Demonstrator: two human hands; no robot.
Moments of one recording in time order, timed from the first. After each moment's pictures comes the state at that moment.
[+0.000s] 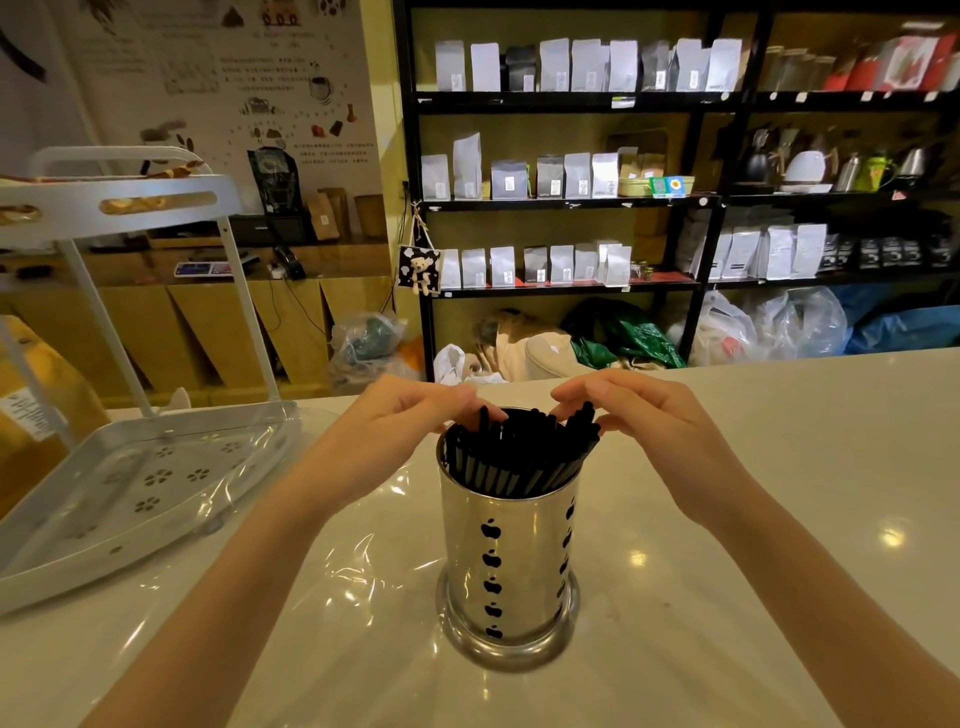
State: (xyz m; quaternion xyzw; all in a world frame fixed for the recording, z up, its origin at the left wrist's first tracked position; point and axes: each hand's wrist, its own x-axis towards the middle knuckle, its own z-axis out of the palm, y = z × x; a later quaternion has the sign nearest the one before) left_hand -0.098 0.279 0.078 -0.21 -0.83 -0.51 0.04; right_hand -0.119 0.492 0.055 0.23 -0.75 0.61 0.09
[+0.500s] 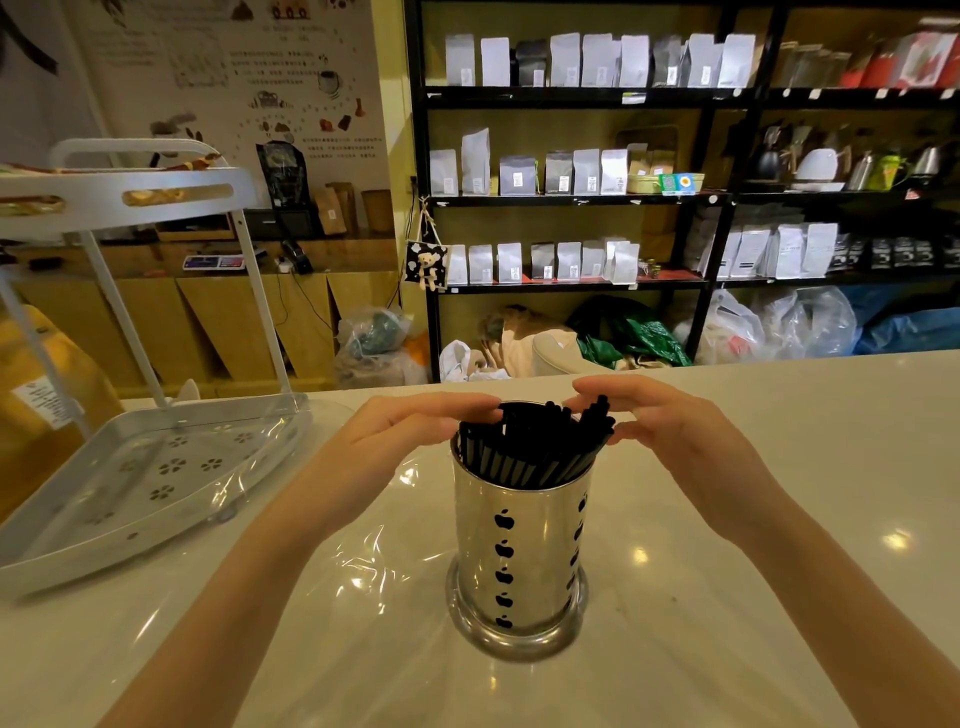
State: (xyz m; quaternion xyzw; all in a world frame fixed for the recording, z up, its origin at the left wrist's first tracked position) left_hand -0.080 0.267 0.069 -0.22 -0.81 -0.54 0.06; right_hand -0.104 0.502 0.053 0.28 -0.73 0.62 0.03
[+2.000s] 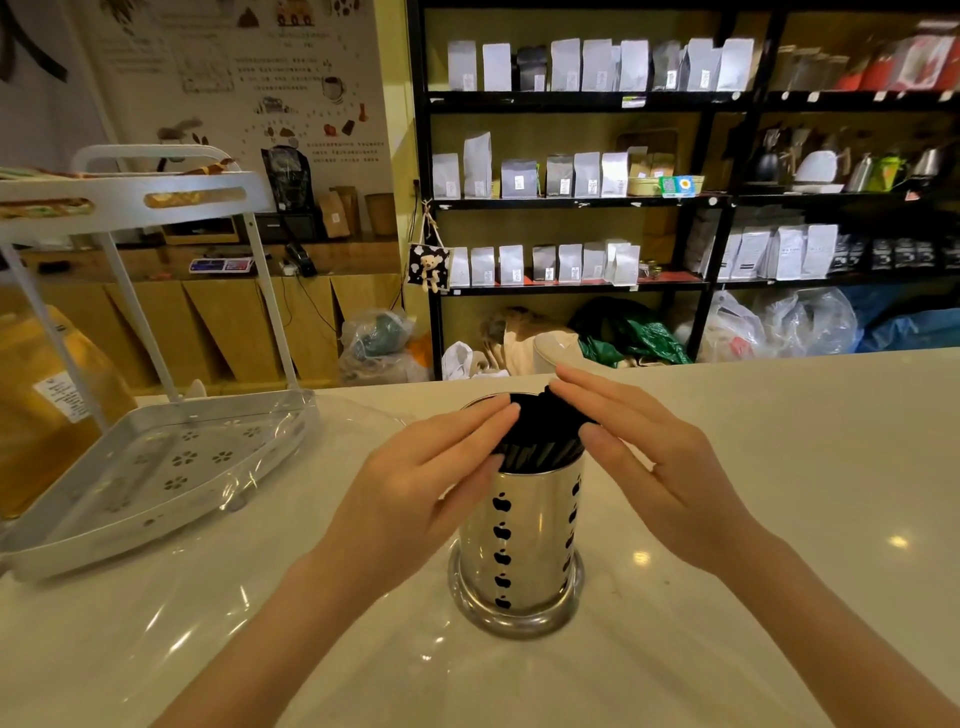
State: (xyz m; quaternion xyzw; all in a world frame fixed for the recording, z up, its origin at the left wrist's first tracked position) left_hand -0.065 0.279 0.026 -0.36 -0.81 -0.23 0.41; right_hand -0.088 0.490 0.031 0.37 -0.80 0.39 0.26
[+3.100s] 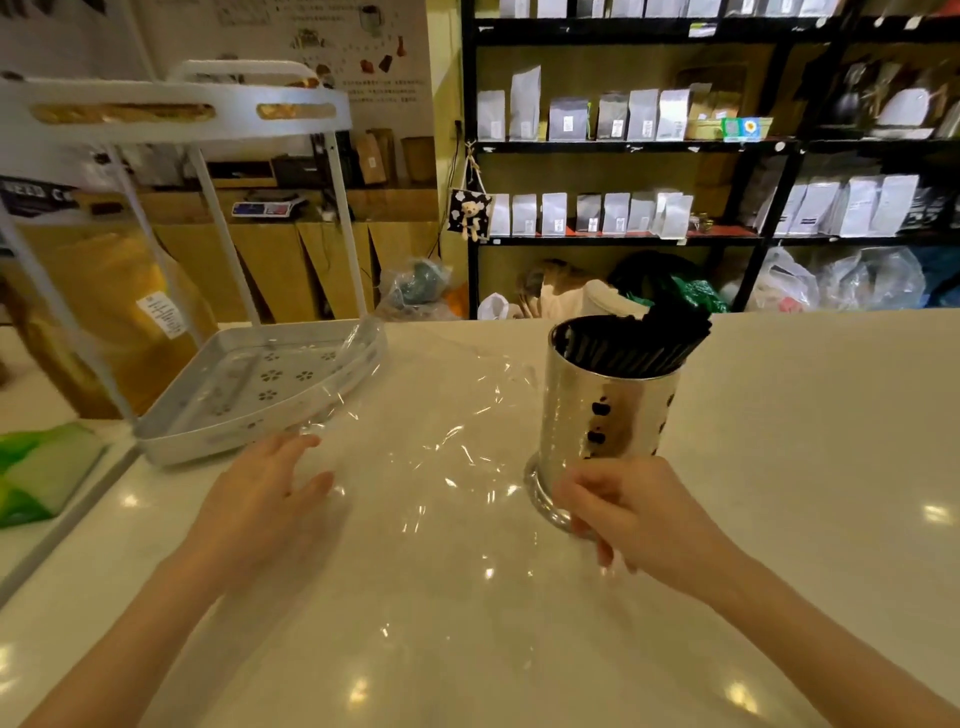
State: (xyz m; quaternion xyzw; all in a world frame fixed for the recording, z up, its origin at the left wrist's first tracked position) left_hand -0.014 0.109 -0.046 0.10 -0.97 -0.18 0.10; right_hand -0.031 0.422 -0.021 0.21 -0.87 0.44 -0.03
